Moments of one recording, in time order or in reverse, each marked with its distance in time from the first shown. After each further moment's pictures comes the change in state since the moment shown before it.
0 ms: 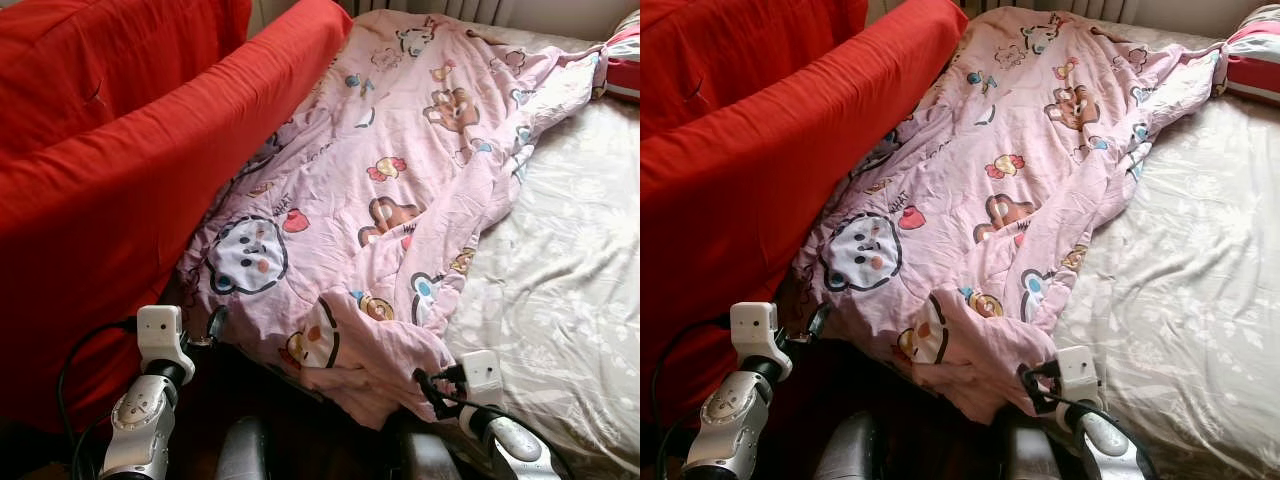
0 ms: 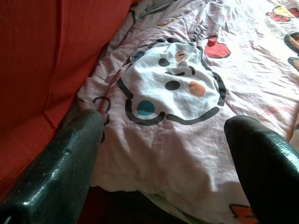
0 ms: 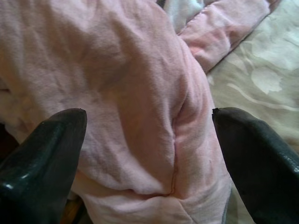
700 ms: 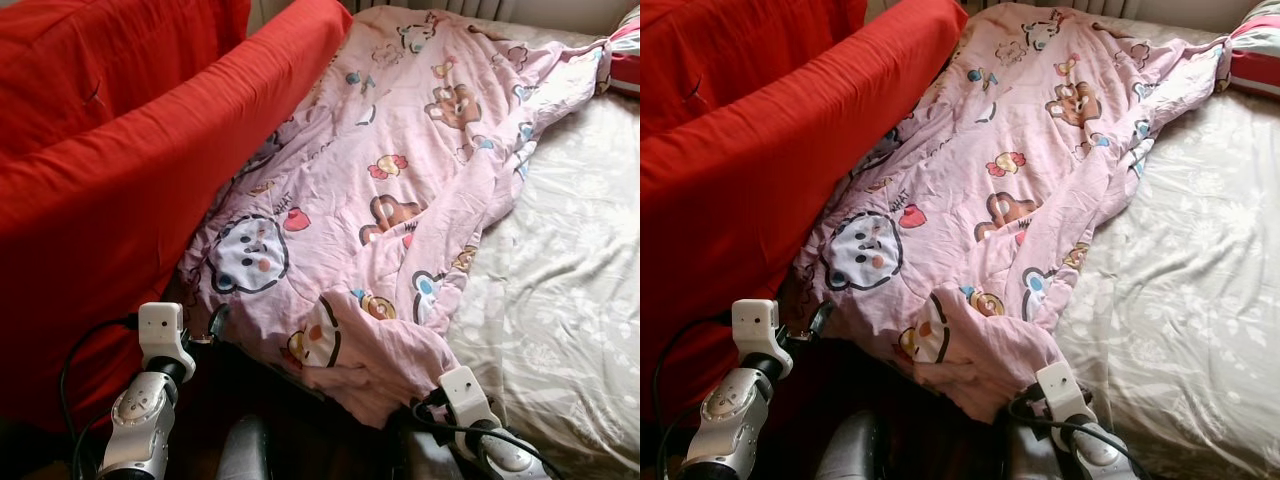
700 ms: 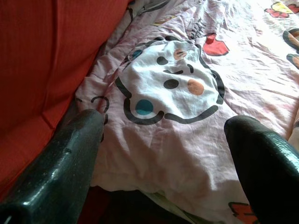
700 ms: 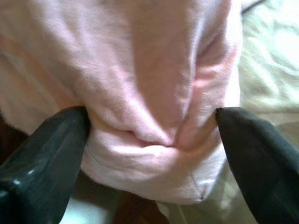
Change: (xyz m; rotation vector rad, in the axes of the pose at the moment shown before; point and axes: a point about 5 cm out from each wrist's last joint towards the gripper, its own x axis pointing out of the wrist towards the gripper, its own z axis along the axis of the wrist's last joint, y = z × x) left arm 0.001 0.000 0.000 0.001 0.010 -0.013; right arm -0.001 0.001 -0.017 -0.217 0.174 -0.070
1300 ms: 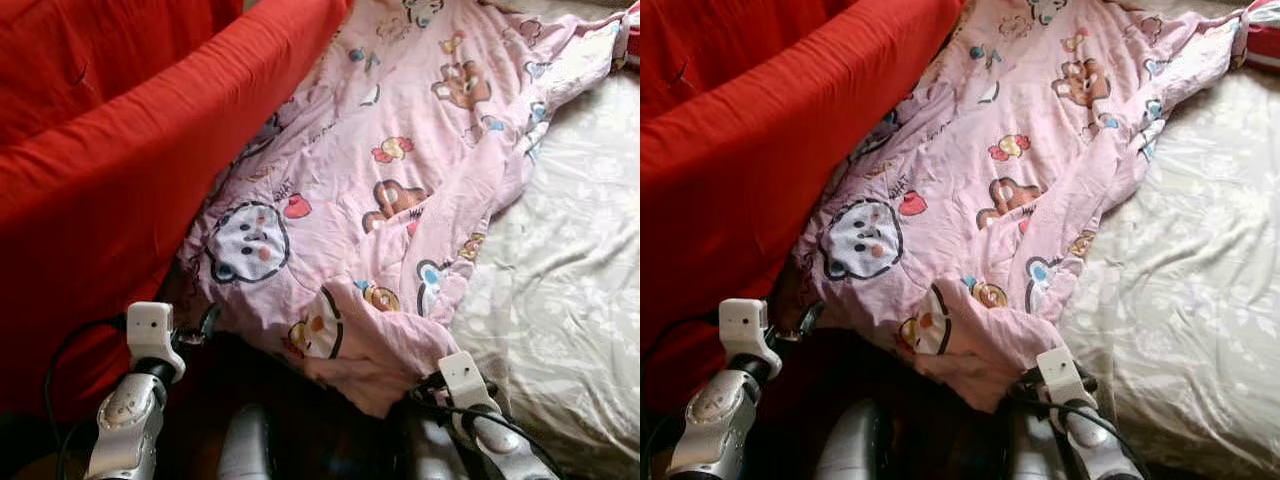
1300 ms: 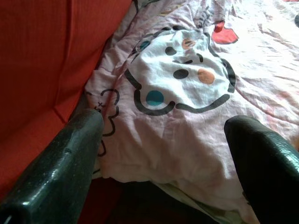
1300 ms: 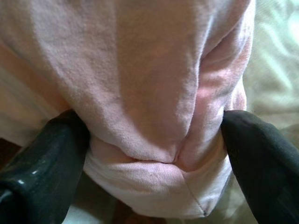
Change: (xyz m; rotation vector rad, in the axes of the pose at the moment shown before) left arm -0.008 0.008 0.013 0.040 -0.035 0.001; right arm 0.010 0.000 0.013 -0.002 0.020 -0.100
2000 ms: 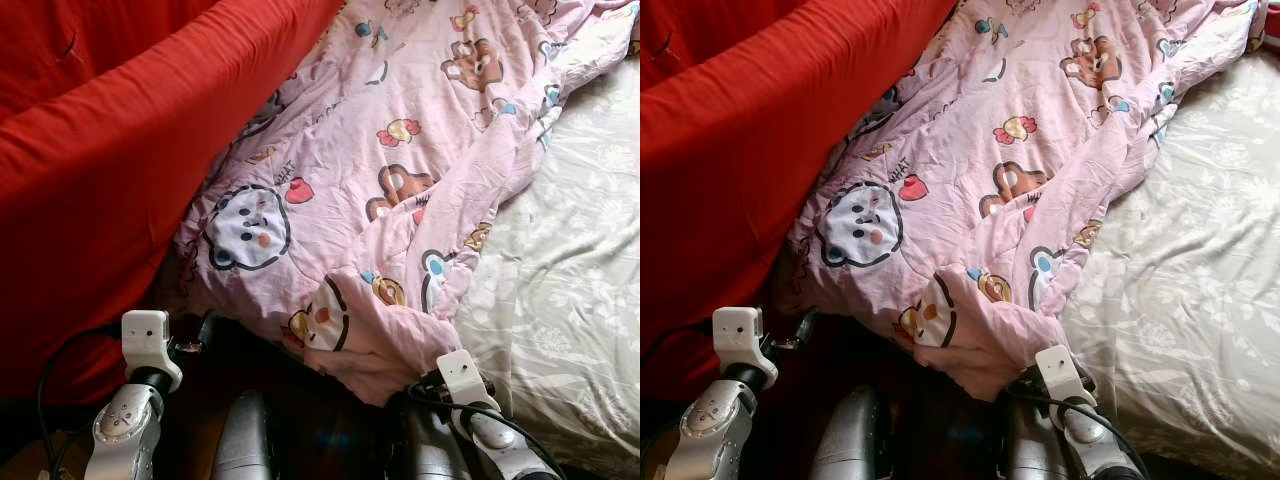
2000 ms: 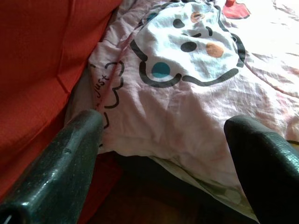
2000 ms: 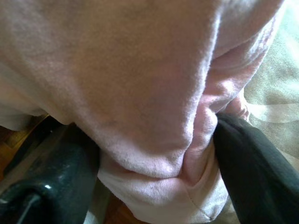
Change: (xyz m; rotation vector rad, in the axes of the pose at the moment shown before) left arm -0.012 -0.001 -0.002 -0.007 0.014 0.023; right arm 0.002 -0.002 0.001 -0.023 0.030 -0.035
